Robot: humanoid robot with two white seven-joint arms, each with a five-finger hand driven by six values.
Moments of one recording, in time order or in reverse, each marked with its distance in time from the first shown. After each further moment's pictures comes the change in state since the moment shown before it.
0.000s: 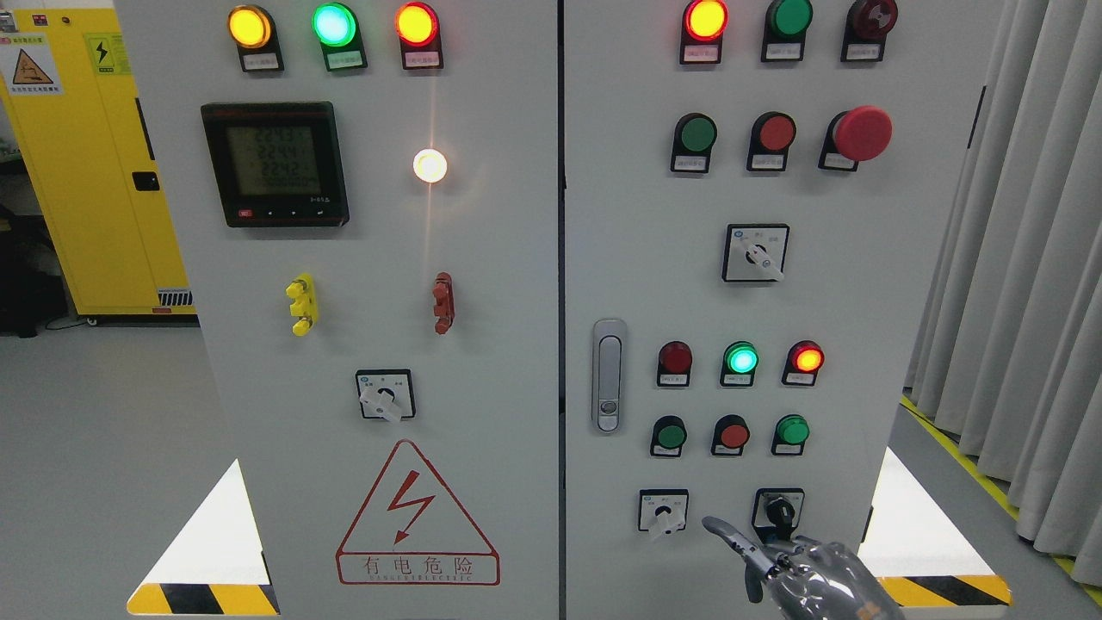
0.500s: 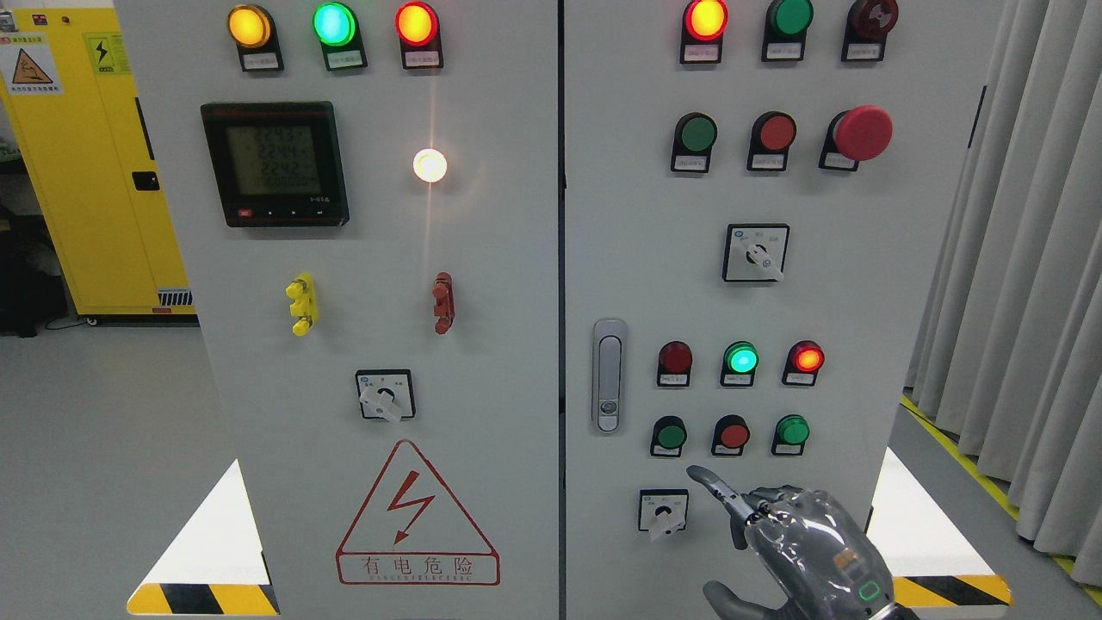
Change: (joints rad) left arm 0.000 -0.002 0.000 0.000 0.000 0.000 0.000; right arm -0.081 0.000 0.072 0.000 0.055 0.079 0.008
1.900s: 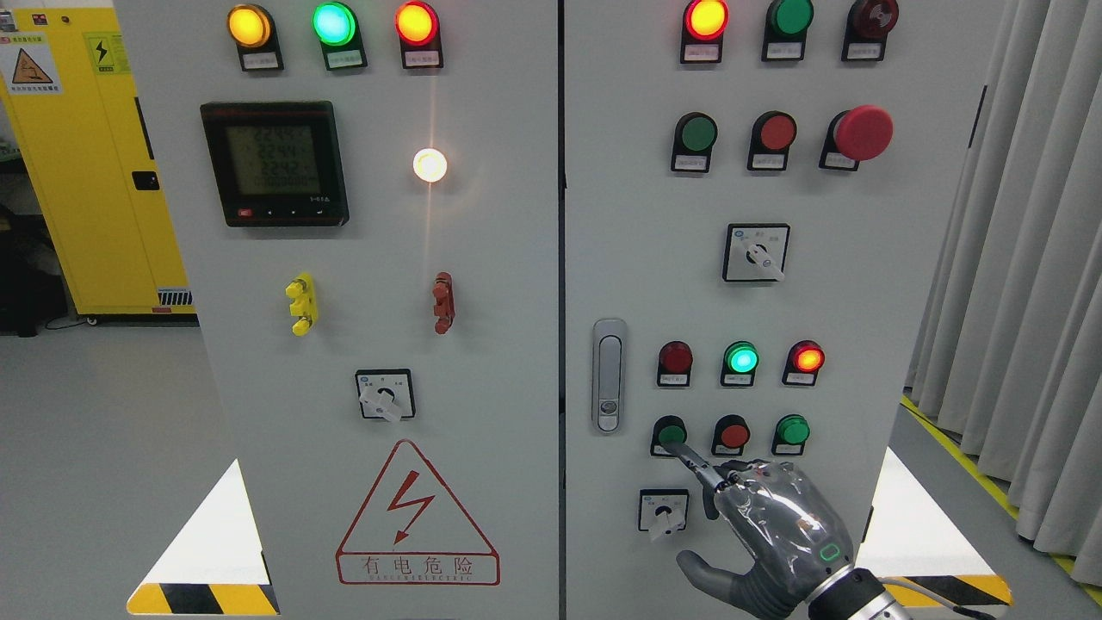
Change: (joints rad) left arm 0.000 -0.001 0.000 0.000 0.000 0.000 0.000; right arm -0.087 0.001 0.061 0.103 0.008 0.058 -0.003
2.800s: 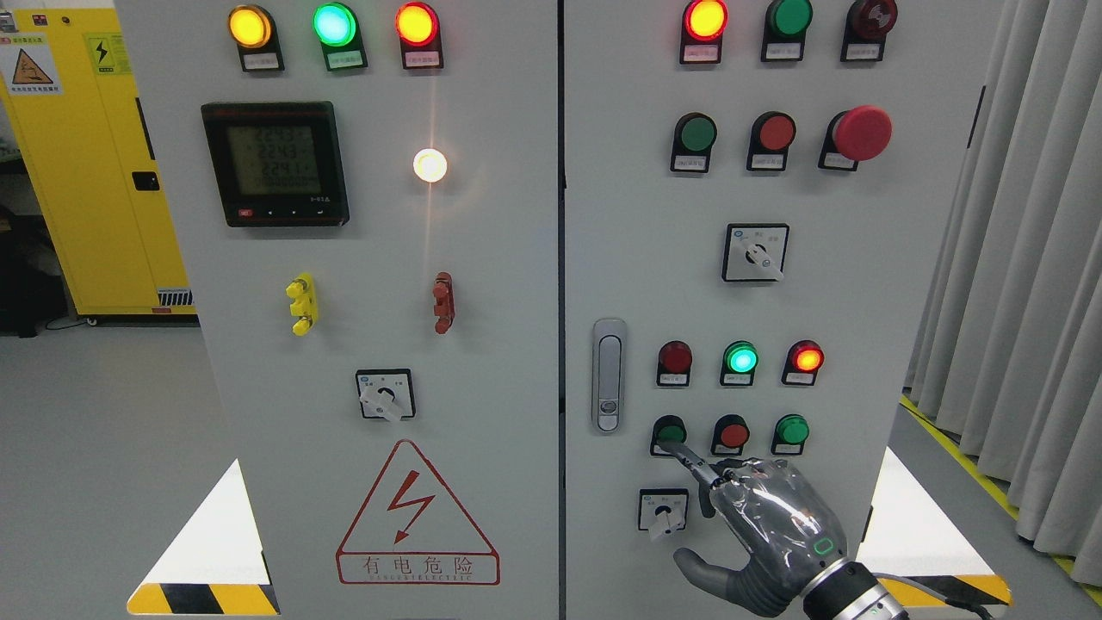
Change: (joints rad) left arm 0.000 0.000 0.000 0.000 0.000 0.000 0.000; right arm -0.019 0.000 0.004 0.024 -0.005 0.017 0.002
